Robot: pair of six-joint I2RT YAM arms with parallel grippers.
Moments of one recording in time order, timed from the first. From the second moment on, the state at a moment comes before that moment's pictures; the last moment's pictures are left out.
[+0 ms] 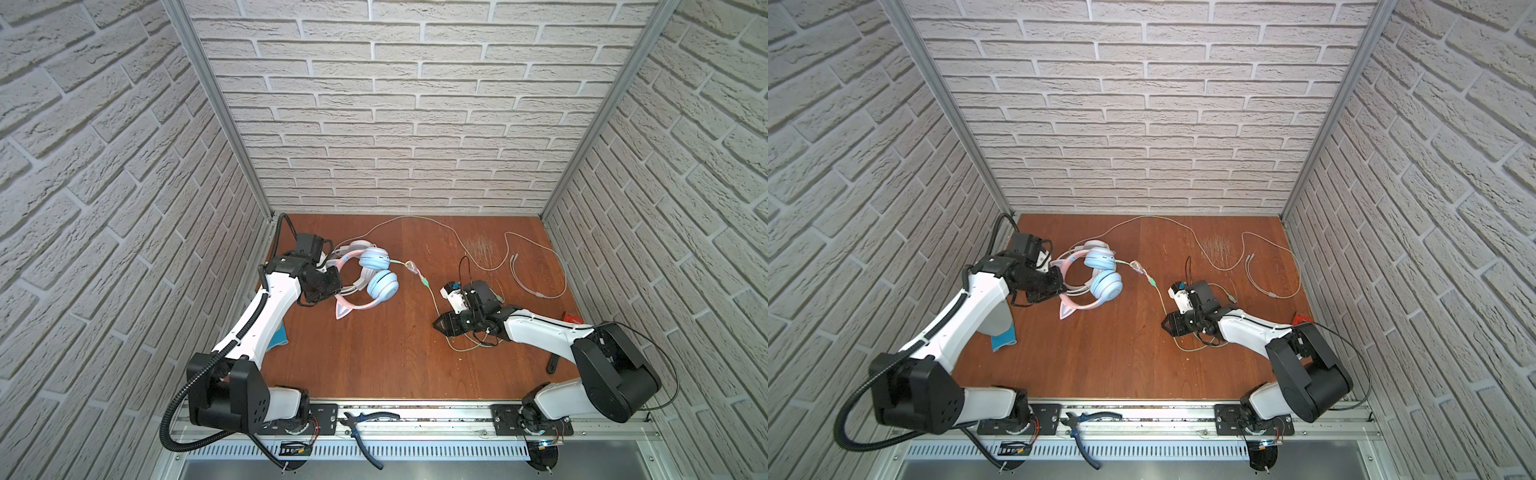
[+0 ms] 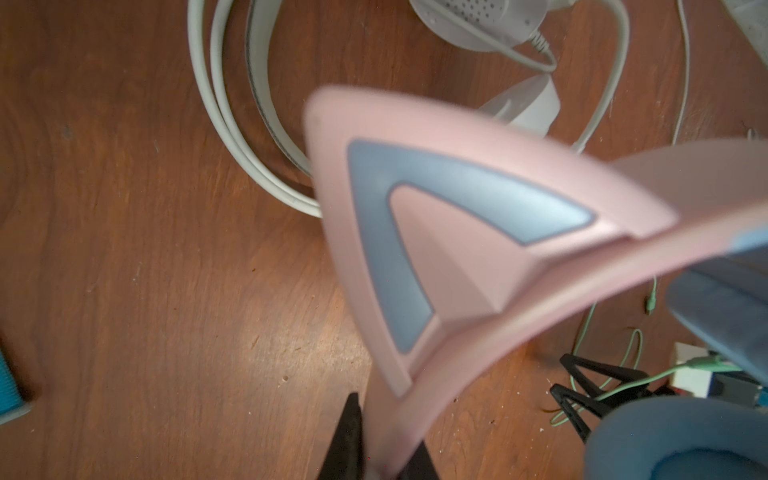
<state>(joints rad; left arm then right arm) -0.16 1.34 1.16 -0.96 0.23 -0.52 0.45 1.44 0.60 -0.16 -0.36 0.28</state>
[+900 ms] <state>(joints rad) -0.07 1.35 1.19 -0.94 0.28 -0.52 0.48 1.52 0.63 -0.11 -0.33 0.29</state>
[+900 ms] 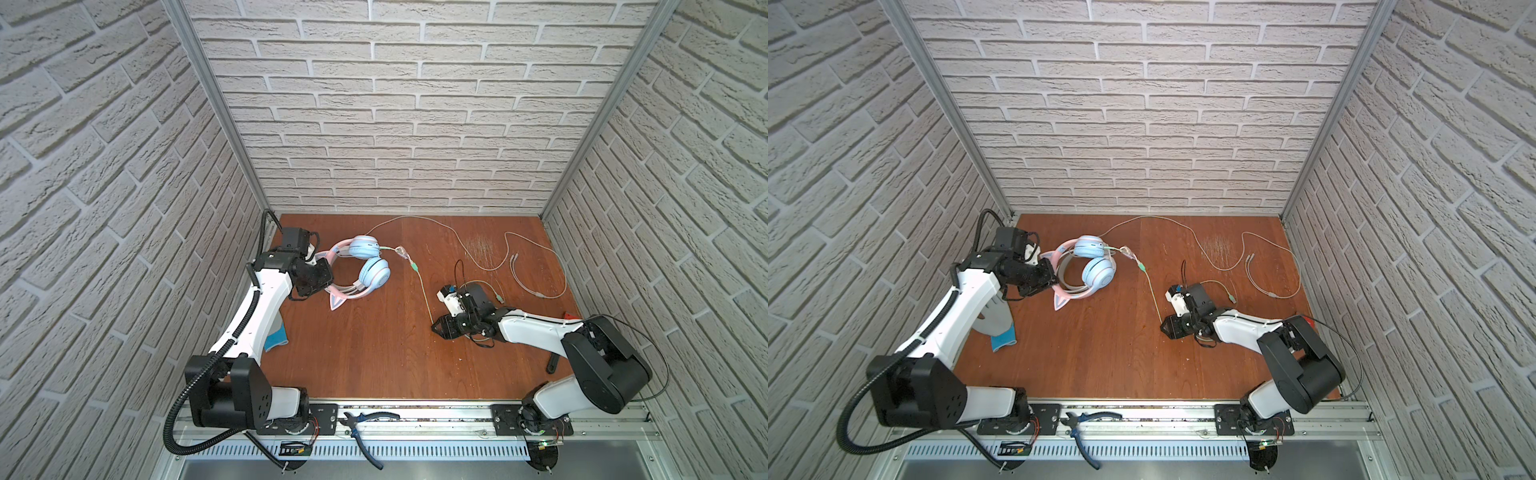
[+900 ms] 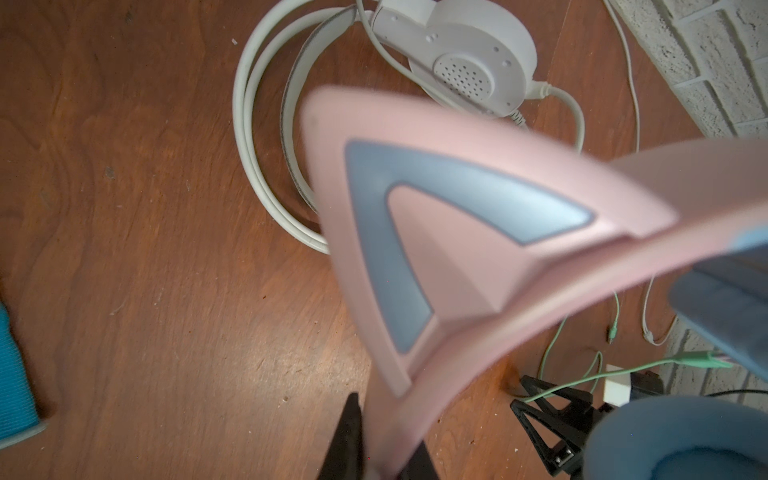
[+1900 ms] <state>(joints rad) -0.12 1.40 1.19 -0.93 0.23 -0.59 0.66 1.45 0.83 -0.48 -0.21 0.16</state>
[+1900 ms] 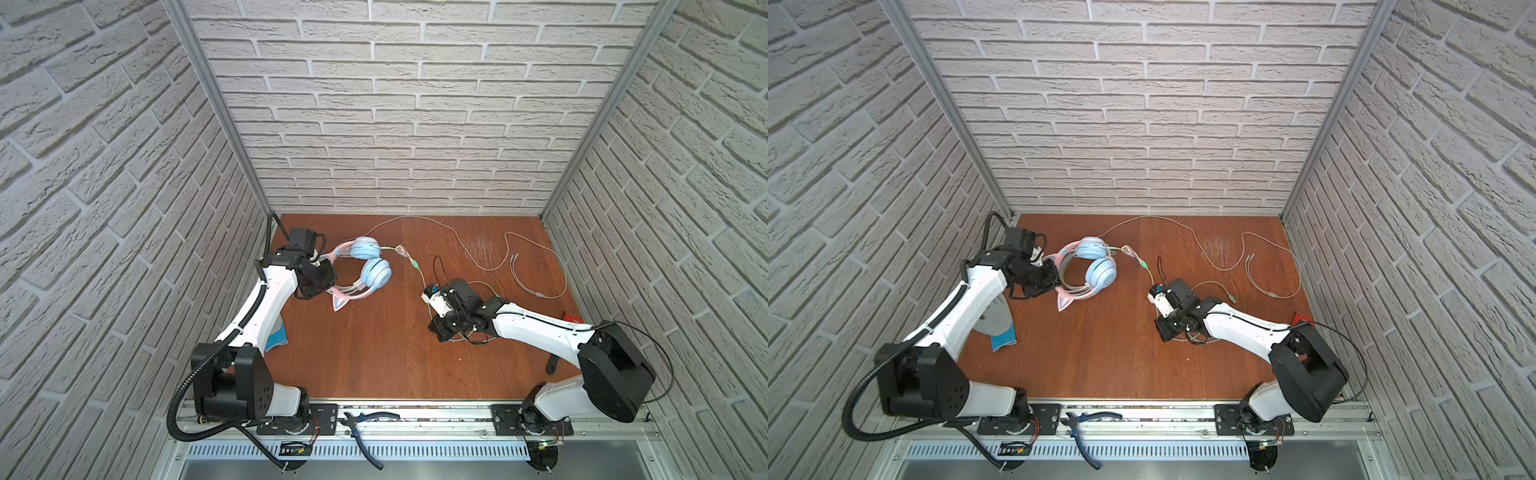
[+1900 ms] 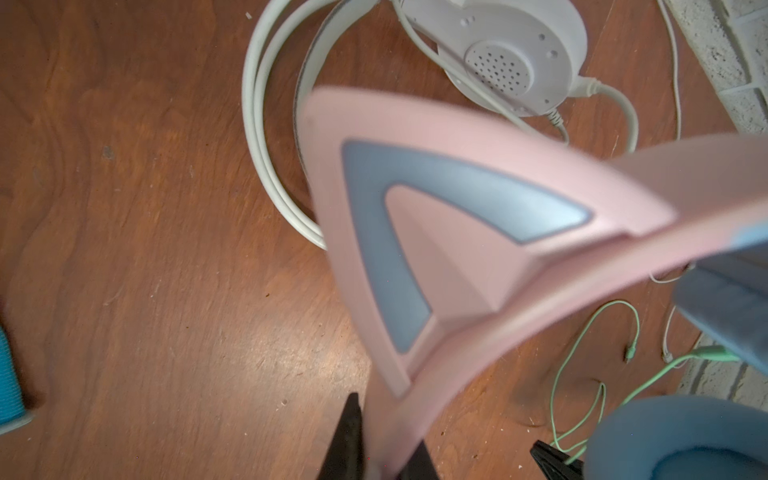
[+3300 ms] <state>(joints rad) -0.30 1.62 1.24 -0.87 0.19 -0.60 0.79 1.81 1.54 -1.03 -0.63 -0.19</state>
